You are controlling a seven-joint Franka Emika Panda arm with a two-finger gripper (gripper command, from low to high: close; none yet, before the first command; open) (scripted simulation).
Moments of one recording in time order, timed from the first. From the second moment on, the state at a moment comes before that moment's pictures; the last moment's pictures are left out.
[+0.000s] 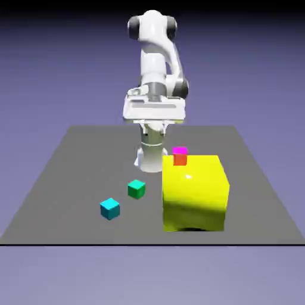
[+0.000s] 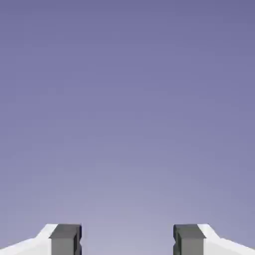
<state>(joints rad) 0.01 -0.53 -0.02 -2.80 0.01 2.98 0.75</state>
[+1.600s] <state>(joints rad) -0.10 0.32 -0.46 -2.41 0.82 2.18 1.19</state>
